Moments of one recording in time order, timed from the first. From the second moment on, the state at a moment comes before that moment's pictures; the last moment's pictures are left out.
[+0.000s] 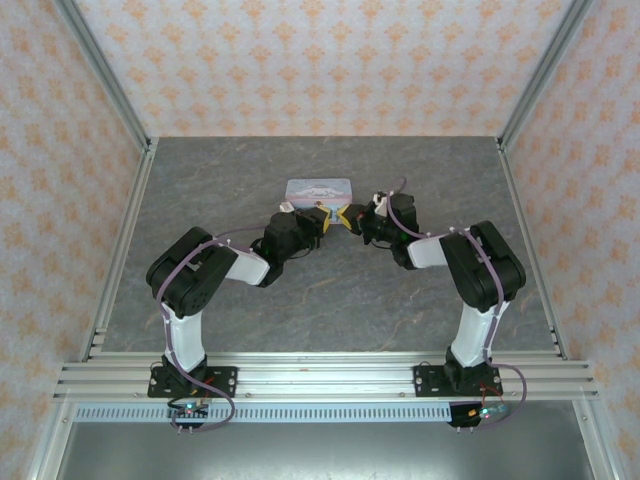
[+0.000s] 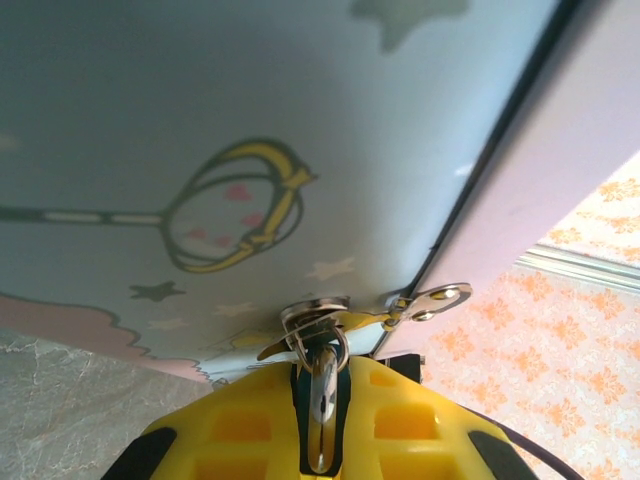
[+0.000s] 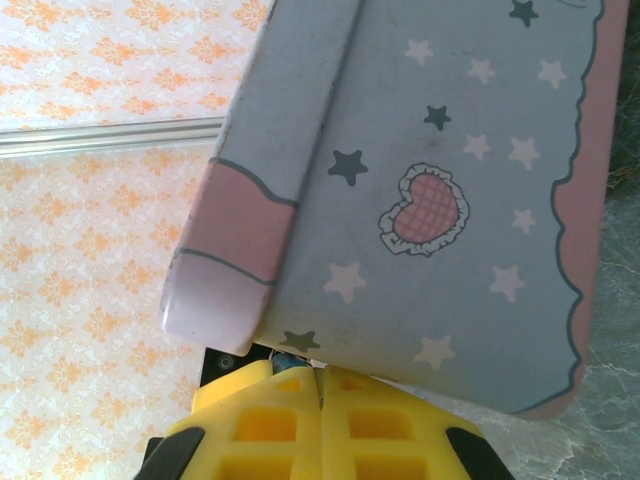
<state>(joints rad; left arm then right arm) -0.57 1.90 0.78 0.92 0.08 -1.72 0.39 1.86 0.79 0.75 -0.58 1.40</state>
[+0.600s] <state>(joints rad) -0.57 1.90 0.78 0.92 0.08 -1.72 0.42 1.87 0.74 0.87 -0.49 1.50</state>
